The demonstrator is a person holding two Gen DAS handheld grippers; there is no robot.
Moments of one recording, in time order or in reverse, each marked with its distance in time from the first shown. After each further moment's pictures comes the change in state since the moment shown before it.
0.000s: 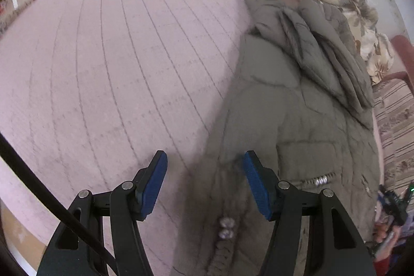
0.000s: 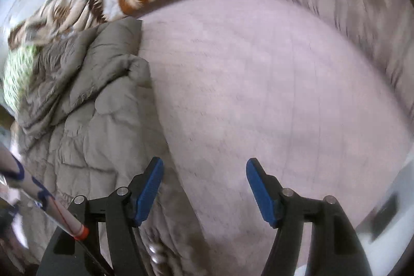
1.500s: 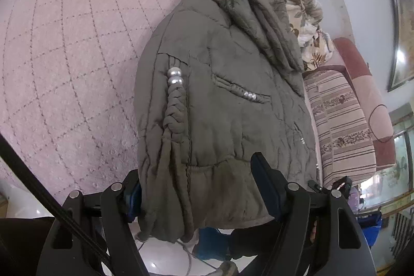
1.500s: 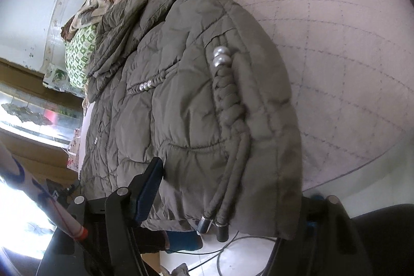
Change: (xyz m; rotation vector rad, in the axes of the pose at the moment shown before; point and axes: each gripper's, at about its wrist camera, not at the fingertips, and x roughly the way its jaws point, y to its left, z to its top) left arm -0.027 -0.001 -0.097 -0.038 0.074 -0.410; right arm -0.008 0.021 -0.128 0.048 0.178 0.424
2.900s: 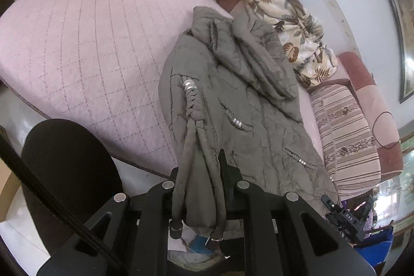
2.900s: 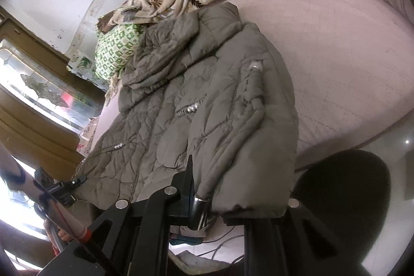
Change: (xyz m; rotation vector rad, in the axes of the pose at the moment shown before) left arm -0.108 -0.065 -0.062 -0.028 -0.163 0.127; right arm -0.097 0.054 -0.048 -0.154 -0.115 0.036
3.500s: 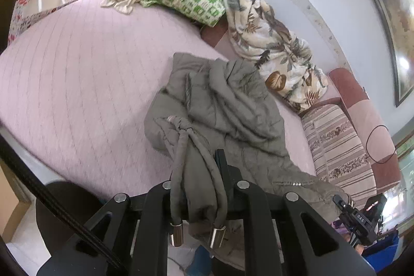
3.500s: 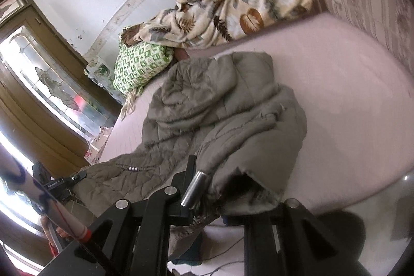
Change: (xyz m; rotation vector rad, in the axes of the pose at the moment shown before) left arm -0.028 -0.045 0.066 0.060 -0.135 -0.011; right arm -0.025 0.067 0.072 -0.148 -0.110 0.019
